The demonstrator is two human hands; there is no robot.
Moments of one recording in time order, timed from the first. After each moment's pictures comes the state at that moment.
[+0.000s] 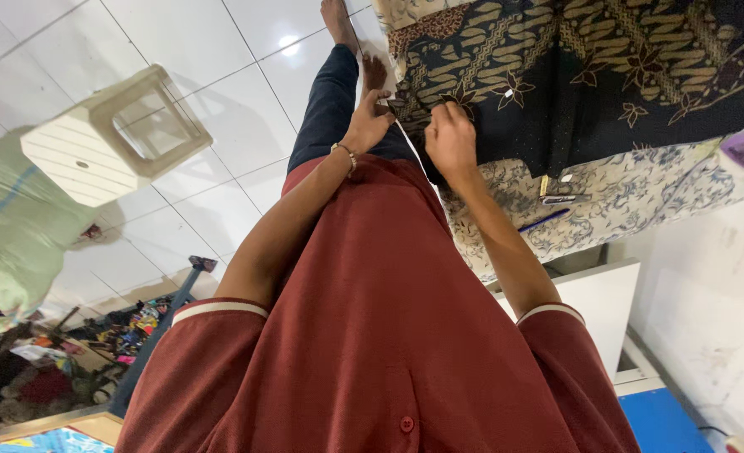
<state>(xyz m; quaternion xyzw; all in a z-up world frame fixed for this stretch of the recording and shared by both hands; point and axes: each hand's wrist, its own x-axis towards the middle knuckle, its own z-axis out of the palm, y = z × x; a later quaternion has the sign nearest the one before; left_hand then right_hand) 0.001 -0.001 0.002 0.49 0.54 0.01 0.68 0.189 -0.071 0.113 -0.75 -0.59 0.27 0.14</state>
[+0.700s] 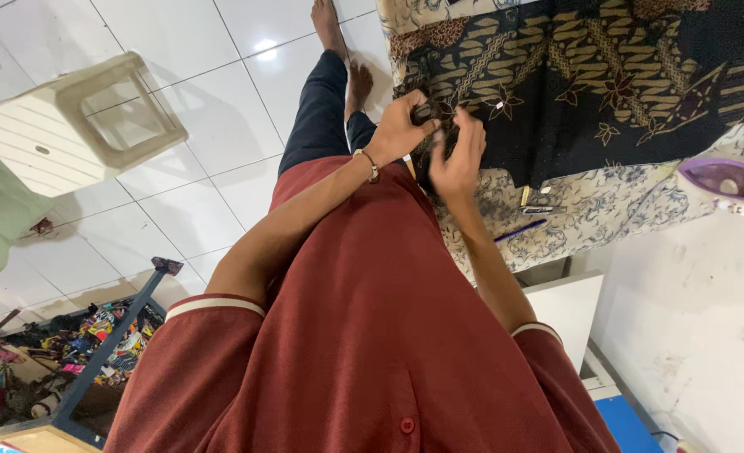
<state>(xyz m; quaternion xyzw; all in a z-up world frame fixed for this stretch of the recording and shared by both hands) 0.060 0.018 0.112 0.56 0.42 0.18 0.69 0.184 -0.082 0.164 -0.76 -0.54 0.22 0.28</state>
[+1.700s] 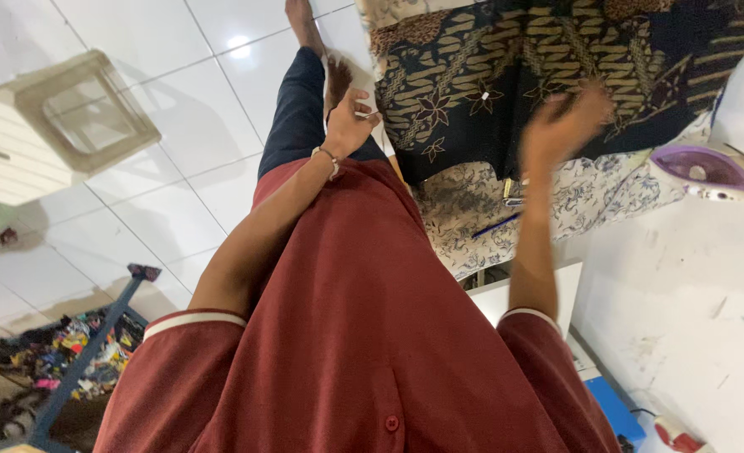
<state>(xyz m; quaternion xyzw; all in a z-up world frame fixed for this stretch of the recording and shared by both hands) 0.006 -0.008 0.028 0.50 0.57 0.04 0.65 0.374 -0.130 0.121 -0.89 -0.45 -0.07 0.02</state>
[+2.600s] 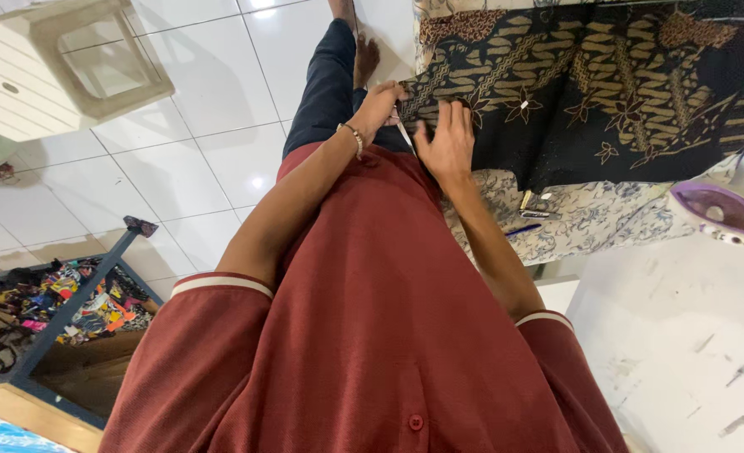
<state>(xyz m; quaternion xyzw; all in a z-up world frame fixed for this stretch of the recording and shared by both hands) 0.007 0.009 0.026 0.16 0.56 0.05 0.82 0.165 -0.064 0.127 -0.71 -0.66 0.22 0.12</state>
